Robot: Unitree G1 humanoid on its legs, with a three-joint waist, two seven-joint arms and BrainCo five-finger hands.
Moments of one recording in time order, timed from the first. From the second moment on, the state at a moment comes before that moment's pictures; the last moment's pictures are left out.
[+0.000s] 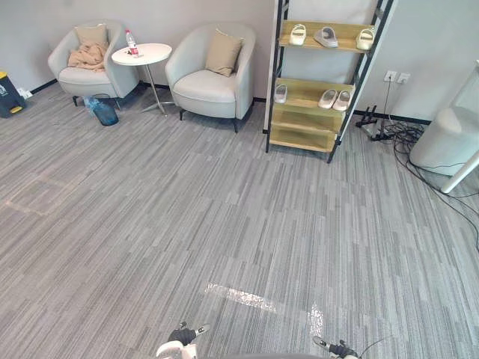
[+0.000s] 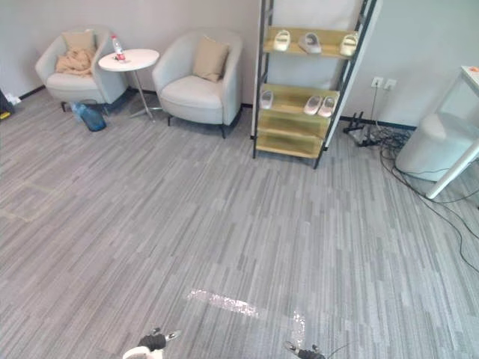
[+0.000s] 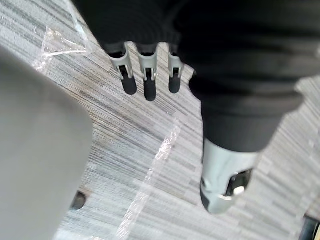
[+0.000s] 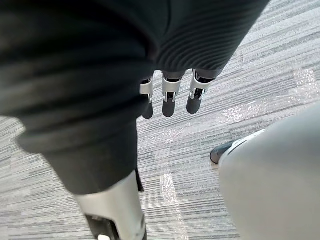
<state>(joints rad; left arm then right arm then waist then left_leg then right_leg) 0.05 0.02 0.29 1.00 -0.04 0.02 0.05 0.10 -0.01 -0.38 1.03 0.21 0.02 -0.09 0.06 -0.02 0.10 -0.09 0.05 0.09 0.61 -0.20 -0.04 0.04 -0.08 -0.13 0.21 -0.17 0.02</state>
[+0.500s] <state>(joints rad) 0.07 0.02 0.28 1.02 -0.07 0.01 0.06 0.11 -0.01 -0.31 1.00 0.21 0.03 -0.09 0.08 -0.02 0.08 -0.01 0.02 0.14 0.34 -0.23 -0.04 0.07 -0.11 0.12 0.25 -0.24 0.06</state>
